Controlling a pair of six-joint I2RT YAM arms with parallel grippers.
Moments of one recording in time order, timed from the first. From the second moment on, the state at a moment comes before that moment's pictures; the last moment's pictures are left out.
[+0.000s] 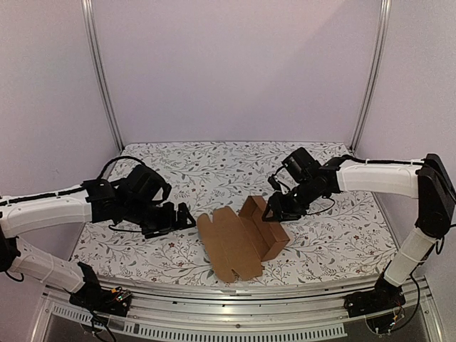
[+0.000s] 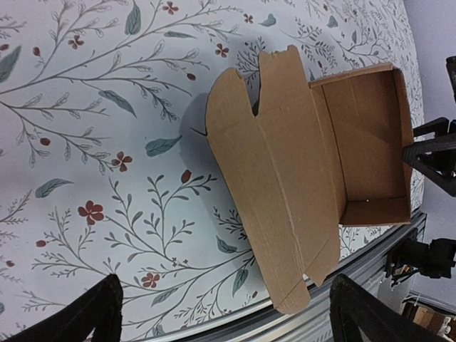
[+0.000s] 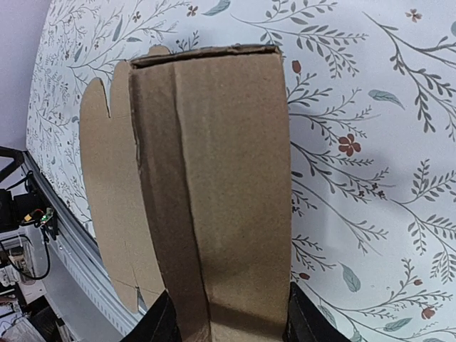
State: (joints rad) left arm -0.83 1.22 0.82 -0.55 0.06 -0.91; right arm 0.72 1.67 1.15 -0.56 -0.35 0.54
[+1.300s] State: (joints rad) left arm -0.75 1.30 0.84 -0.29 0.22 -1.07; right arm 0.72 1.79 0.95 0.13 -0.48 0.89
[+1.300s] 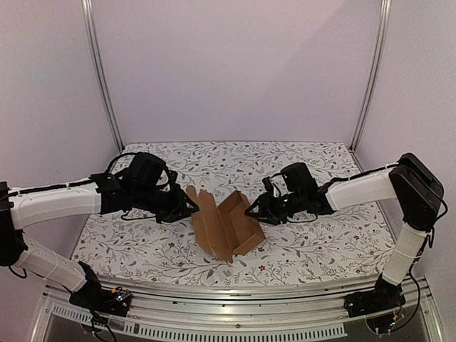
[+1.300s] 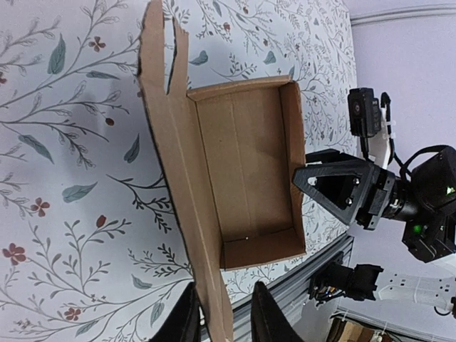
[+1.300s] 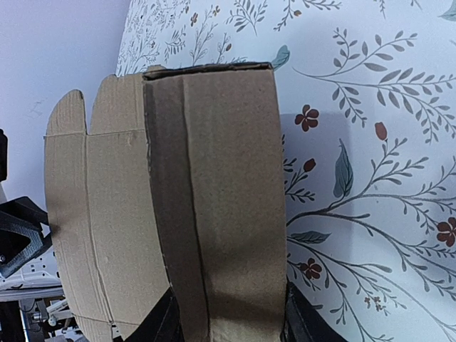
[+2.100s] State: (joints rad) left arm -0.74 1.50 1.19 -0.61 0.21 -0.77; right arm 0.69 1.79 0.92 0.16 -0.43 0.87
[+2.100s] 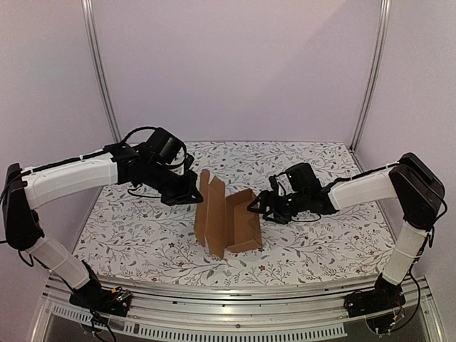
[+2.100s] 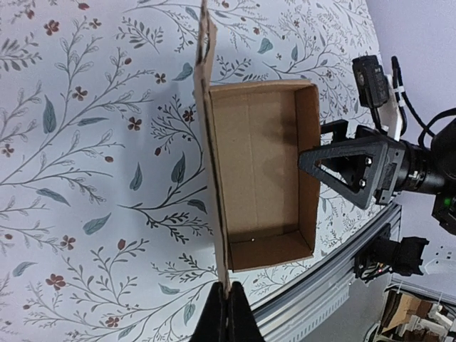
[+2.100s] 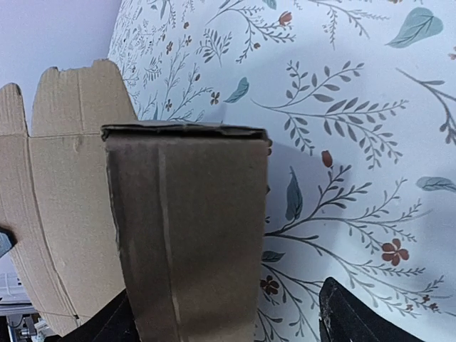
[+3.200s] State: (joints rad) left arm -0.90 1.98 1.93 -1.19 0.02 0.15; right arm 0.42 1.56 1.09 -0.27 -0.51 0.28
